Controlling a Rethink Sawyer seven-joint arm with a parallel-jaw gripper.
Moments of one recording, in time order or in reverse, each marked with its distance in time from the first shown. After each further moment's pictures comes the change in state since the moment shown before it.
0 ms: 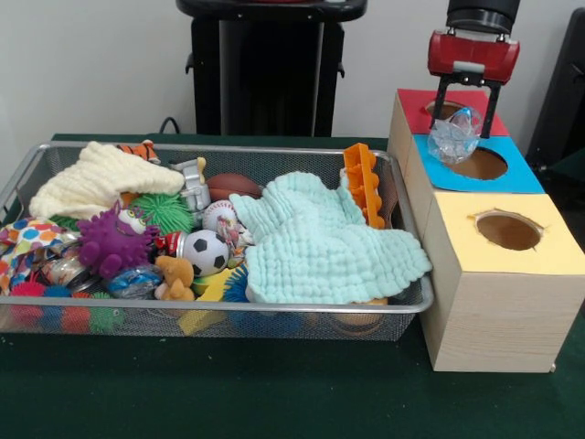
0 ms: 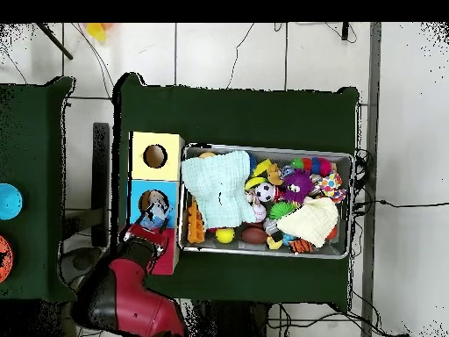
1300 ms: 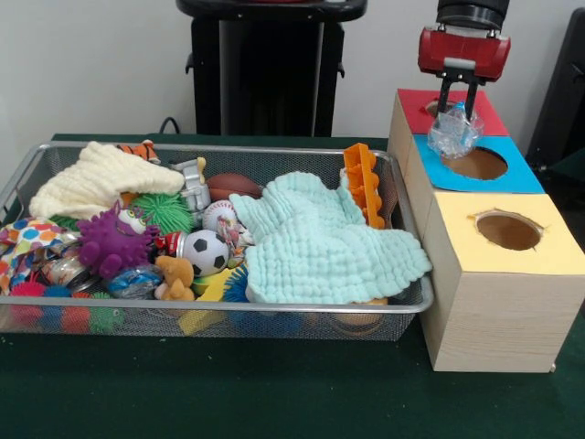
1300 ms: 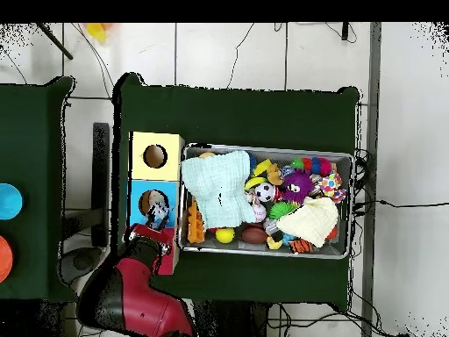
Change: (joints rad) arm -0.039 -0.012 0.000 0.008 -0.051 0.000 -0.001
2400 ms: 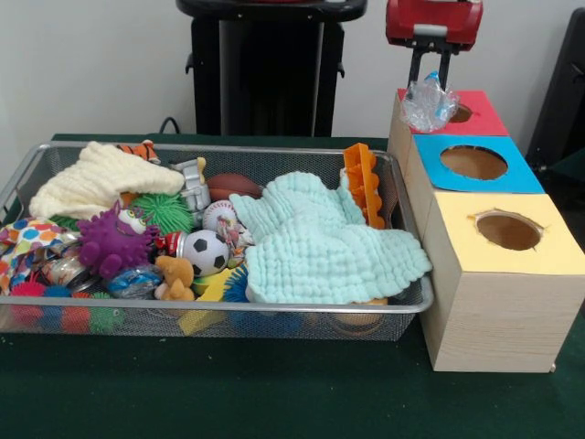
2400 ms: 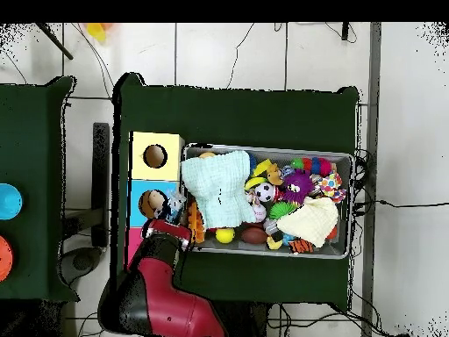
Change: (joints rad) arm -0.154 -0.109 -0.001 0.018 -0.209 0.000 0.000
